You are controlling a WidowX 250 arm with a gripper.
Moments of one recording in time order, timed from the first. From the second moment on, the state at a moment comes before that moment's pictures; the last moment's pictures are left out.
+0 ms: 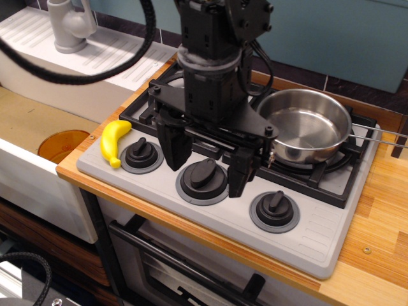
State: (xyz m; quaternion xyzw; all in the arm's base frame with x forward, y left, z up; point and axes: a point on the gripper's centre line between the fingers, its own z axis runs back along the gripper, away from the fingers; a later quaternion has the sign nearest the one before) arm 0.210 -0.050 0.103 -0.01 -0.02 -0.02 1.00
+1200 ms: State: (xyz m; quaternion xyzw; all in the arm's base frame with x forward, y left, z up) arm 0.295 -0.069 0.098 0.00 0.00 0.02 1.00
